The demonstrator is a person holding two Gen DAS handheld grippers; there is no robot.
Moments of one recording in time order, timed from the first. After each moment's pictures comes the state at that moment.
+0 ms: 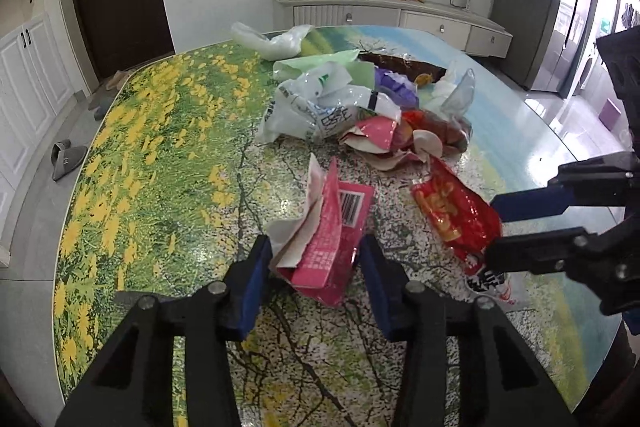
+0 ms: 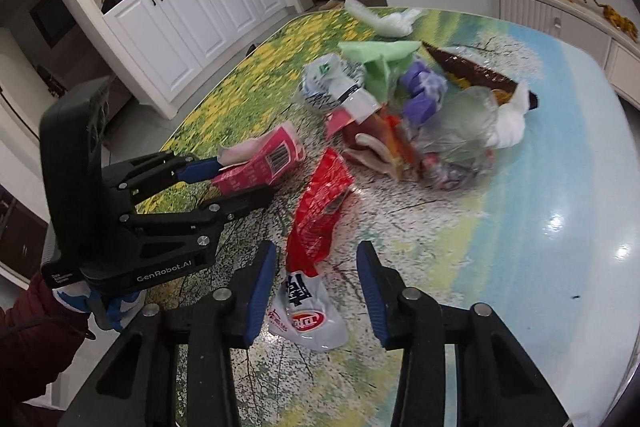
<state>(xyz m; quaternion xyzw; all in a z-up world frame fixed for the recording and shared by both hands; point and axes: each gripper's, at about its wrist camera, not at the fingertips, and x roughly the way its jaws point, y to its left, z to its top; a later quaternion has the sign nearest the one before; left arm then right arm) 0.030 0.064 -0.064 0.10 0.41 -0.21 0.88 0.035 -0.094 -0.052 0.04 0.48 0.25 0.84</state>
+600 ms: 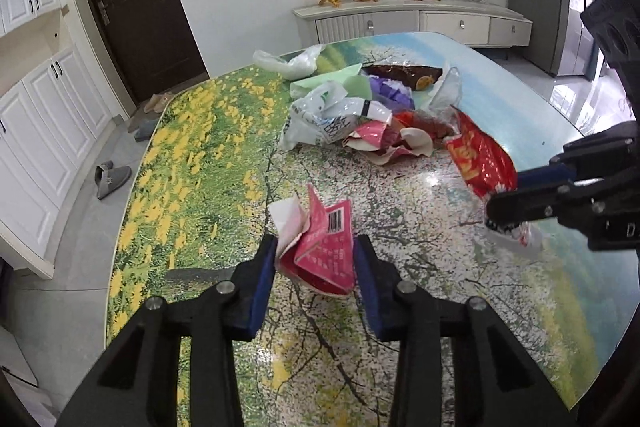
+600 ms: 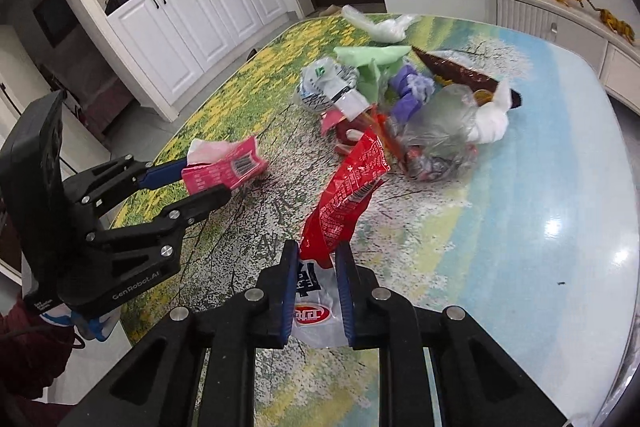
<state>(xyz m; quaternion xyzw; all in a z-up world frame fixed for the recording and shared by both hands) -0.012 0.055 -0.038 0.16 0.38 -0.15 0.90 0.019 -0.112 -0.043 0.04 0.47 0.24 0.85</state>
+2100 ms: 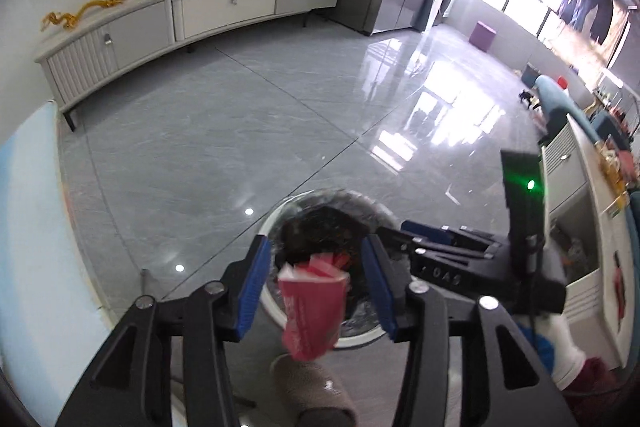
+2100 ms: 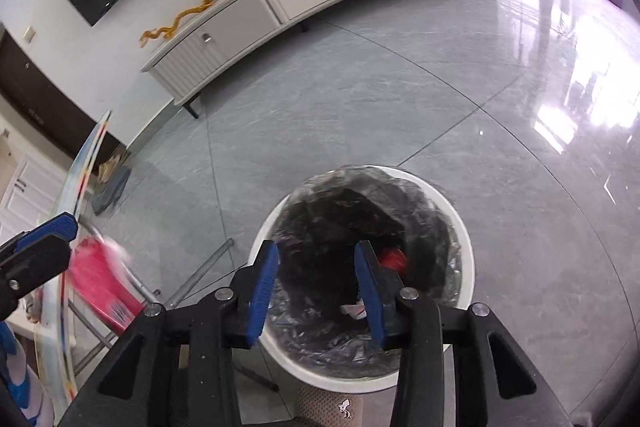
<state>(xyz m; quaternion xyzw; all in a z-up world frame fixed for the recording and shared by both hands) -0.003 -0.410 -0.047 0.14 0.44 -0.47 0.75 -0.082 -0.551 -0.137 0.31 0.41 -0.16 0.84</state>
